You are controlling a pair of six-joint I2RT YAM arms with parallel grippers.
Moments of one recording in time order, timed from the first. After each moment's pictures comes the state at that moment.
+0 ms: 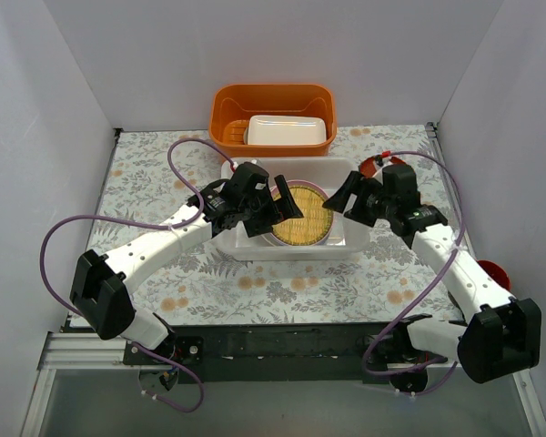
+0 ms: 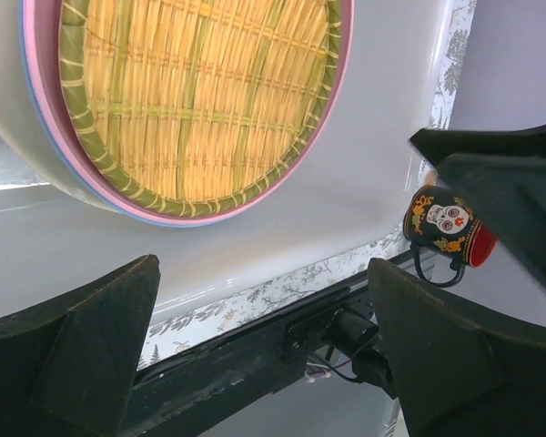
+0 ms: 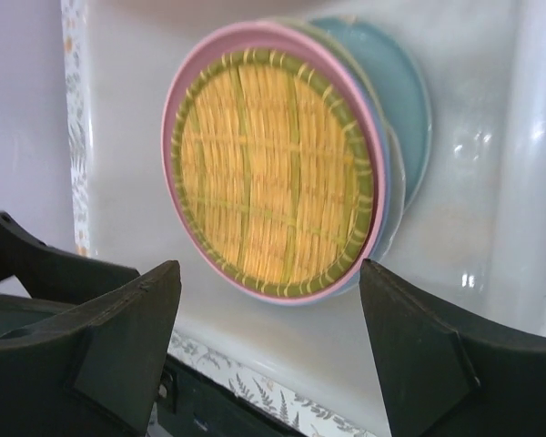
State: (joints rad) left arm -0.76 1.48 1.27 -0.55 0.05 -1.01; right arm 0.33 1.17 0.90 -0.35 -0.33 0.68
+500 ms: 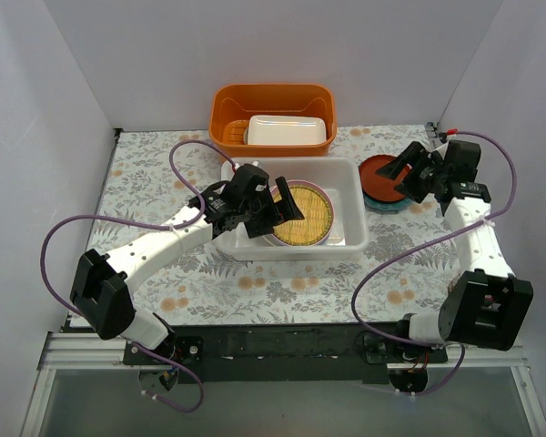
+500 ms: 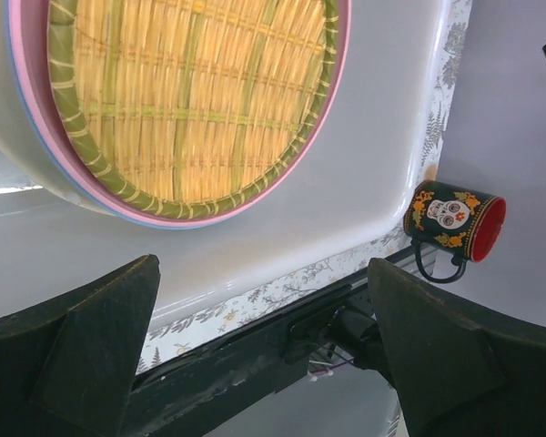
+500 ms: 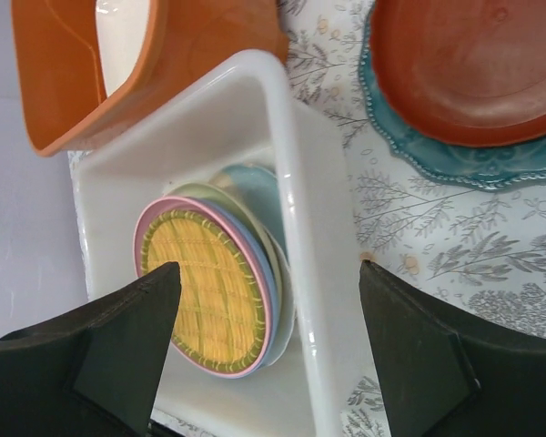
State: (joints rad) left arm -0.76 1.48 1.25 -0.51 0.07 -1.00; right arm -0.12 1.32 1.12 -0.42 -0.50 0.58
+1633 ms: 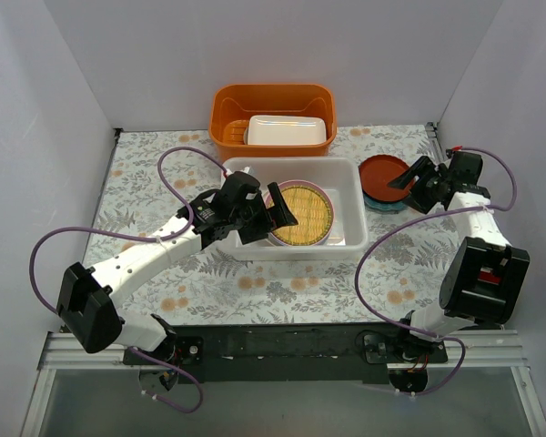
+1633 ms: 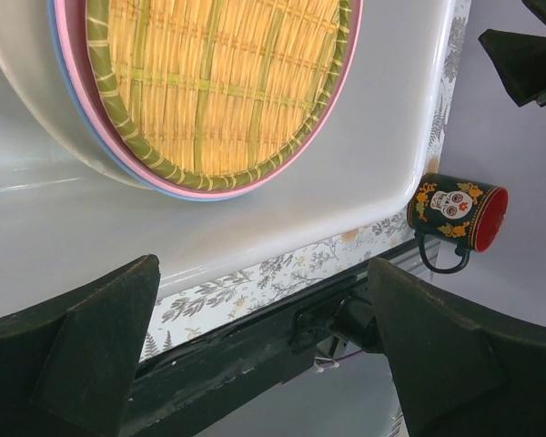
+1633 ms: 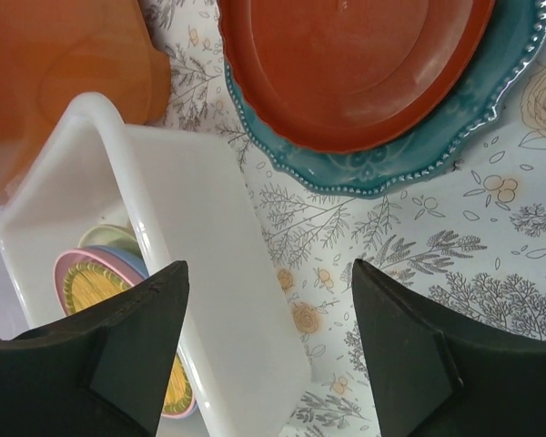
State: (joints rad) left arm -0.77 1.37 1.15 -0.51 0.05 -1.01; right arm -0.26 1.51 1.08 -0.39 -0.49 0.54
